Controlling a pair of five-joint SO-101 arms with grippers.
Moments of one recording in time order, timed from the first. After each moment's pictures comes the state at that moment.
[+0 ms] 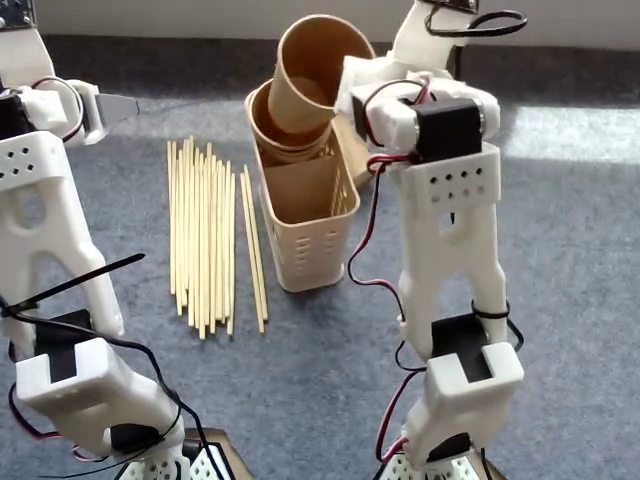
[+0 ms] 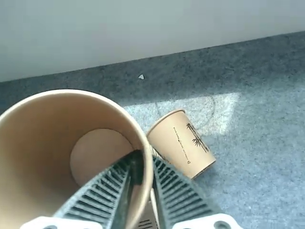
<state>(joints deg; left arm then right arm) -25.7 8.9 -27.5 76.1 -0.1 -20.2 12.7 -52.6 86.5 -17.1</state>
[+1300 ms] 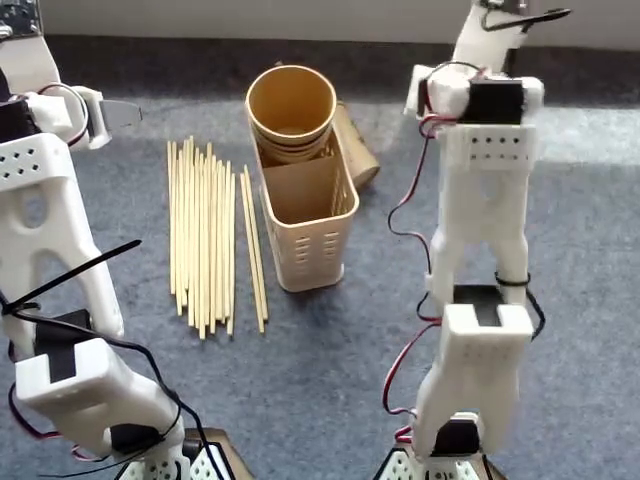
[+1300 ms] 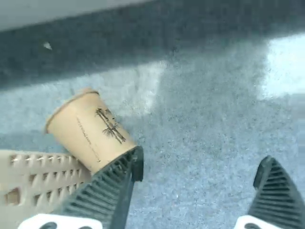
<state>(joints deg) -25.7 8.9 -22.8 72.3 -0.1 -6.1 28.1 -55.6 86.0 -9.2</state>
